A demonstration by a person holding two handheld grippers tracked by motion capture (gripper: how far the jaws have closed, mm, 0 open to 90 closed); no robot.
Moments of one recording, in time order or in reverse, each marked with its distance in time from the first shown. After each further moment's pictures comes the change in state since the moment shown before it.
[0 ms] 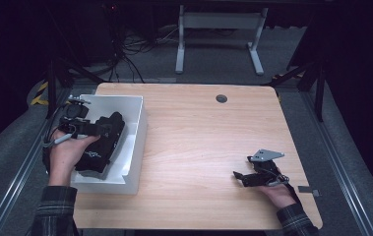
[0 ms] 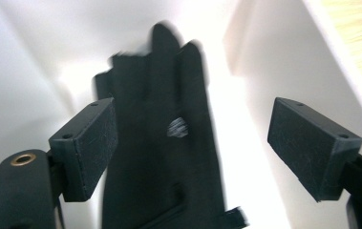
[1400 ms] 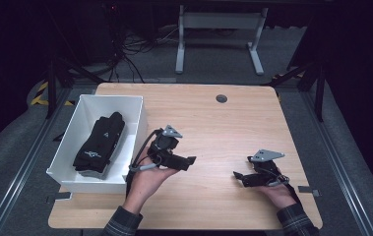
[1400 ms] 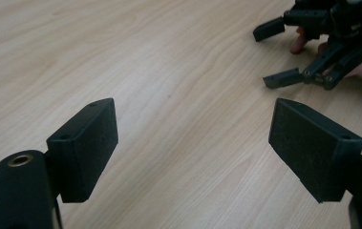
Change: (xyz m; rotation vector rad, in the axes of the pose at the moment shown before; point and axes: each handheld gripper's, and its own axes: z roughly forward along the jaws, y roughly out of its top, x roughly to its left) left arm -0.196 -0.032 0.083 -0.022 -0.352 0.351; right arm 0.000 -0.001 0.000 -0.003 0.003 0.000
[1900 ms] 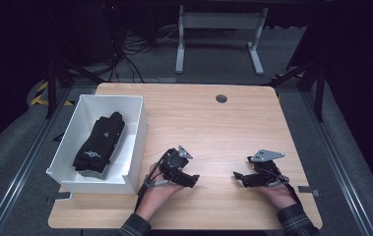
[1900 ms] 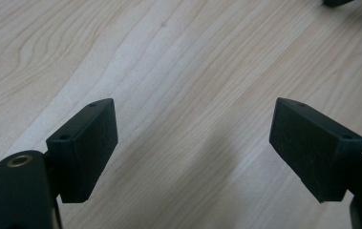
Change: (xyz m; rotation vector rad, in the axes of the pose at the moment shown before) left arm -0.003 -0.045 0.070 0.124 0.063 0.059; right arm 0.000 0.000 -0.001 0.003 -0.002 0.000
